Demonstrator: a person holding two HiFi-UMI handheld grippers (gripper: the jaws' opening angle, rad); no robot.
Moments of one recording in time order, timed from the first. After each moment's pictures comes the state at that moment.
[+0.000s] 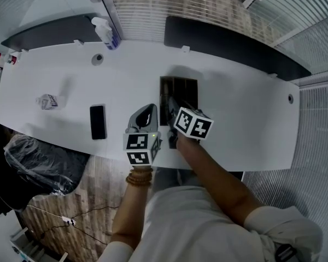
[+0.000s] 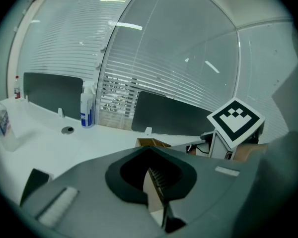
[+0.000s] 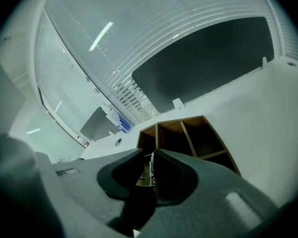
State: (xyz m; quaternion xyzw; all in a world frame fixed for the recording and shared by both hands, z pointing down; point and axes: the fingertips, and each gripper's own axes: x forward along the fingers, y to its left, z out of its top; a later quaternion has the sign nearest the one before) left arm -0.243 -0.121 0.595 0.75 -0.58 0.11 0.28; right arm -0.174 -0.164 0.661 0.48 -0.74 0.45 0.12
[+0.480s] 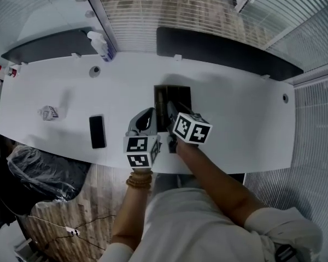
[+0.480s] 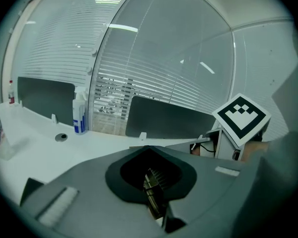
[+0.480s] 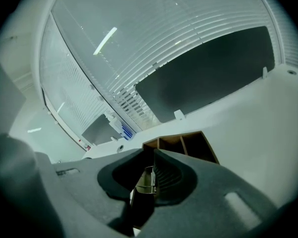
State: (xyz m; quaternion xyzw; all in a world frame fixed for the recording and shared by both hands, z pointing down) left arm -0.228 -0.132 0.579 0.77 -0.57 0.11 0.27; right arm -0.162 -0.172 0.633 0.49 -0.75 0.43 0.11
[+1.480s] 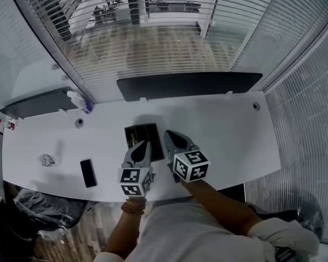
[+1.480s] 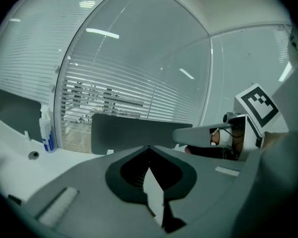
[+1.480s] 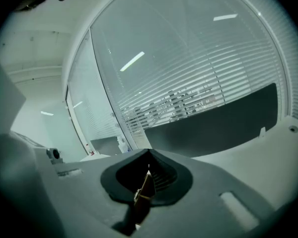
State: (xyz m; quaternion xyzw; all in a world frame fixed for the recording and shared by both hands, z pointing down) left arm -0.122 -0.136 0.506 0.84 -0.50 0.08 0.21; right arm -0.055 -0.161 0.493 0.49 -0.83 0.26 0.05
